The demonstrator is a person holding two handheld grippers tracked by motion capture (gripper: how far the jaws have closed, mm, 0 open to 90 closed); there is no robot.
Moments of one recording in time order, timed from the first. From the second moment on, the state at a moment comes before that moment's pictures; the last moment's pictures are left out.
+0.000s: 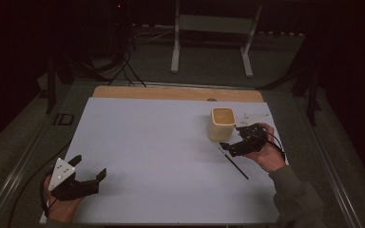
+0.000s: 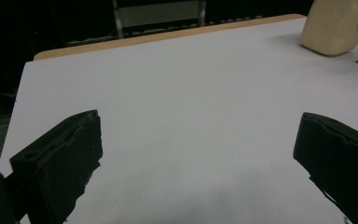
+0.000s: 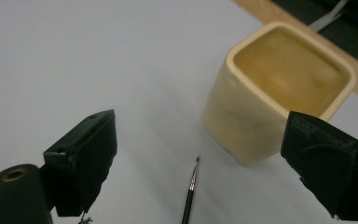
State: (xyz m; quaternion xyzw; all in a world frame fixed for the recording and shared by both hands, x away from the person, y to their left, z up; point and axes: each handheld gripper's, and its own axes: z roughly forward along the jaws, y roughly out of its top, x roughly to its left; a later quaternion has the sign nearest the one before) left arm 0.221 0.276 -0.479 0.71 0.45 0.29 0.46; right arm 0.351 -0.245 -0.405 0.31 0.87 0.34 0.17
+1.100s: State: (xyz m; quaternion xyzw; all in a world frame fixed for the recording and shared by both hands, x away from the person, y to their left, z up) left arm 0.221 0.276 -0.479 0.71 0.45 0.29 0.46; right arm 0.372 -0.230 -0.419 0.29 0.94 0.14 0.09
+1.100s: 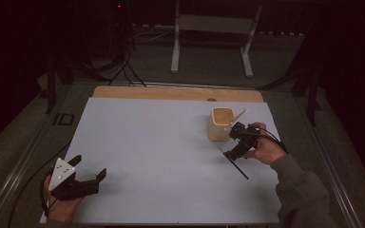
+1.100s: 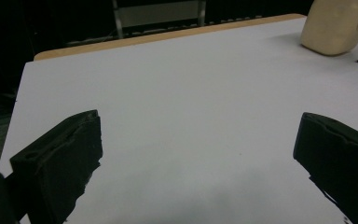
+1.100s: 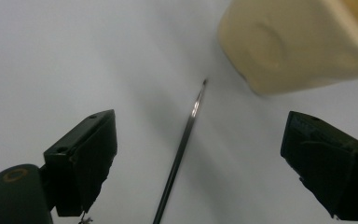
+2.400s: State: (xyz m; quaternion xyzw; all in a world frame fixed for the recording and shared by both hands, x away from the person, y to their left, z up) left arm 0.221 0.277 -0.479 0.71 0.45 0.29 0.46; right arm 0.391 -0.213 -0.485 0.30 0.96 0.00 0.00
